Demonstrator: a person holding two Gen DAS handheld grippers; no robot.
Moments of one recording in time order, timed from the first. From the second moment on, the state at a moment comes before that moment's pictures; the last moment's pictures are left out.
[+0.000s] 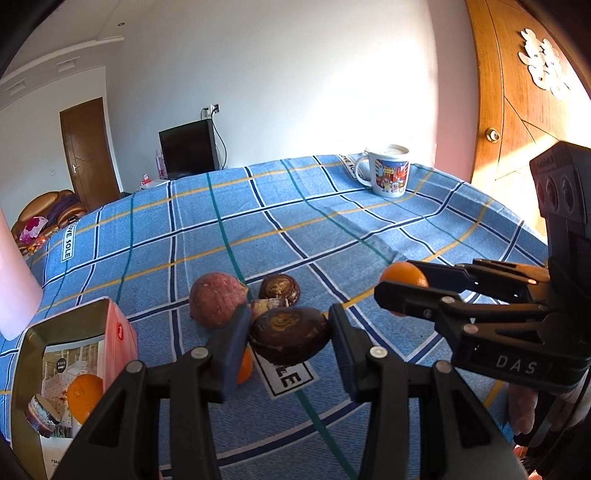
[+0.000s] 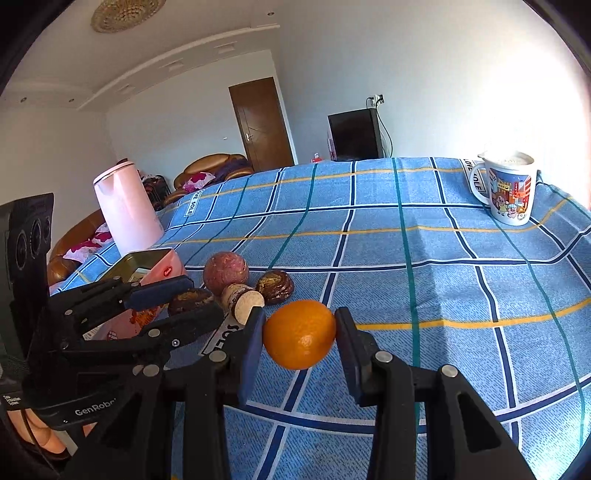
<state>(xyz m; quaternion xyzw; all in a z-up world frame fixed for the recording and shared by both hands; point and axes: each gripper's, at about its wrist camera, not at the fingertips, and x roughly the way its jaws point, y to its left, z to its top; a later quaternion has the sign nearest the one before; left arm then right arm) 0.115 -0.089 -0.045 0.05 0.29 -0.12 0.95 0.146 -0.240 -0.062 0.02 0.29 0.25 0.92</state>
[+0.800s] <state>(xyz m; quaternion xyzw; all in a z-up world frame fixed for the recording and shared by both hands) 0.092 -0.071 -0.031 0.02 0.21 -0.10 0.97 0.126 -0.244 -0.052 0.02 0.23 0.26 0.94</state>
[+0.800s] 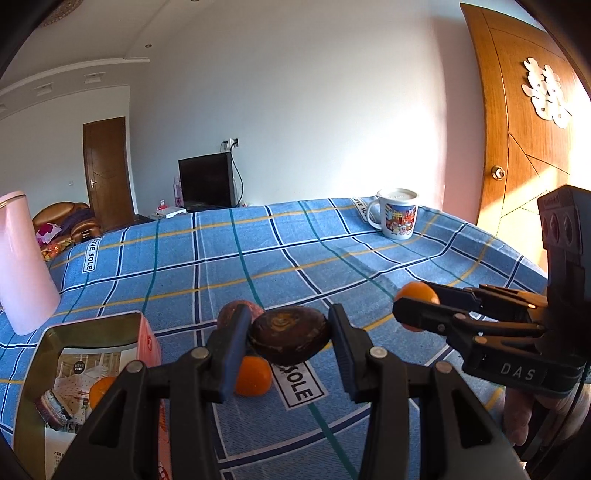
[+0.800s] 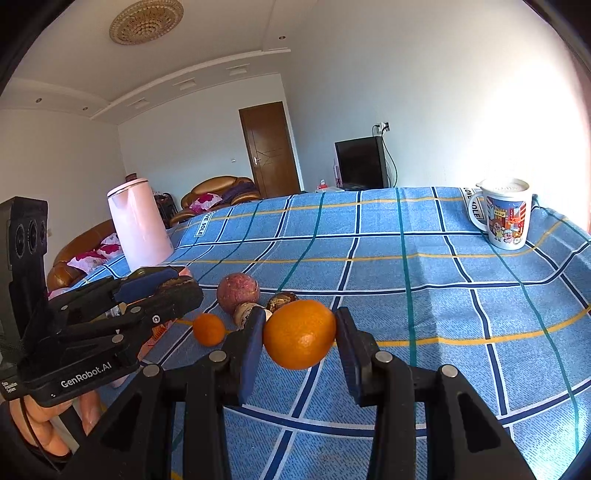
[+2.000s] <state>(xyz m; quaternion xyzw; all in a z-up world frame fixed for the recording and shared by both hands) 0.067 -0.059 -0.021 0.00 0.15 -0.08 0.99 0.098 -0.245 -0.042 0.01 0.16 0.26 0.95</state>
